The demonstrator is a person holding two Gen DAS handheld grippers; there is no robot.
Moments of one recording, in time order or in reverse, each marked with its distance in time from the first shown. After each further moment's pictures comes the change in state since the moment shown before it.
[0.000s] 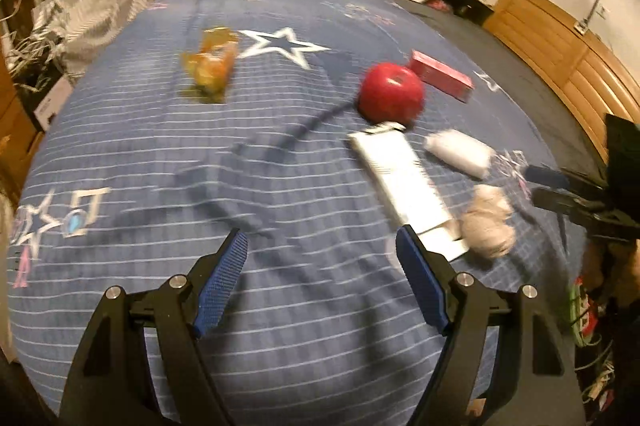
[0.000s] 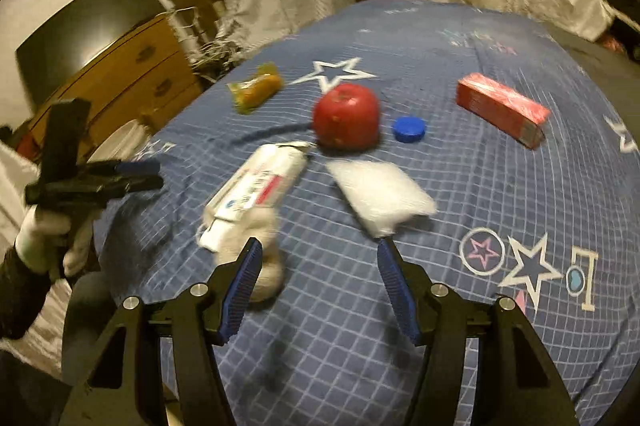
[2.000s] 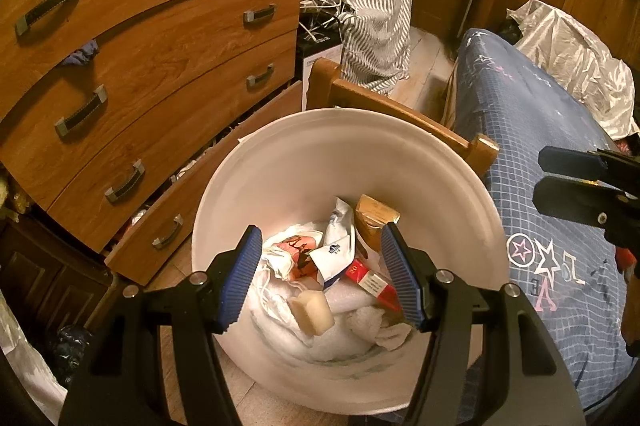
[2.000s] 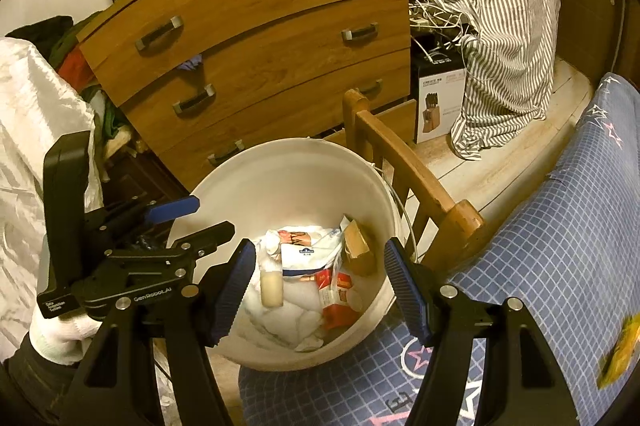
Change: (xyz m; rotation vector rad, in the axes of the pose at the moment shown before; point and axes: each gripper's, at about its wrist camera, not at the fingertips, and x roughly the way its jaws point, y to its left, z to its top) left arm -0.199 0.409 -0.081 -0.522 -0.130 0.514; right arm 0.325 0.593 0.222 -0.475 0.222 0.298
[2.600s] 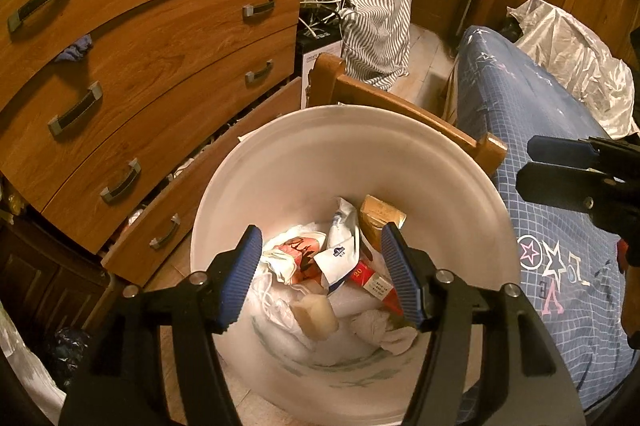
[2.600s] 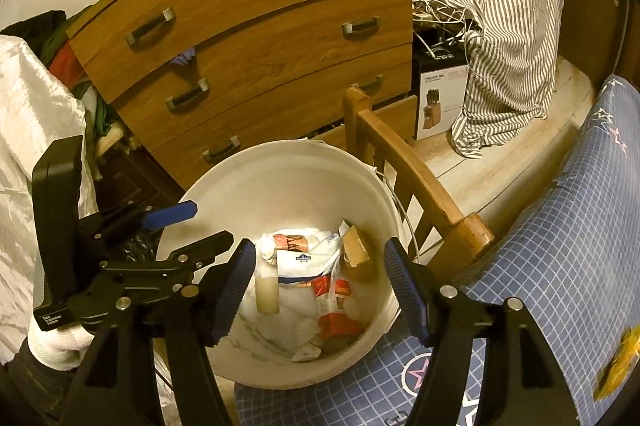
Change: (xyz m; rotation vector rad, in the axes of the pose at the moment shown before) left arm 0.011 0.003 0.001 -0.003 0.013 -0.008; right arm 0.027 0.000 0.016 -0.013 0.037 -0.012
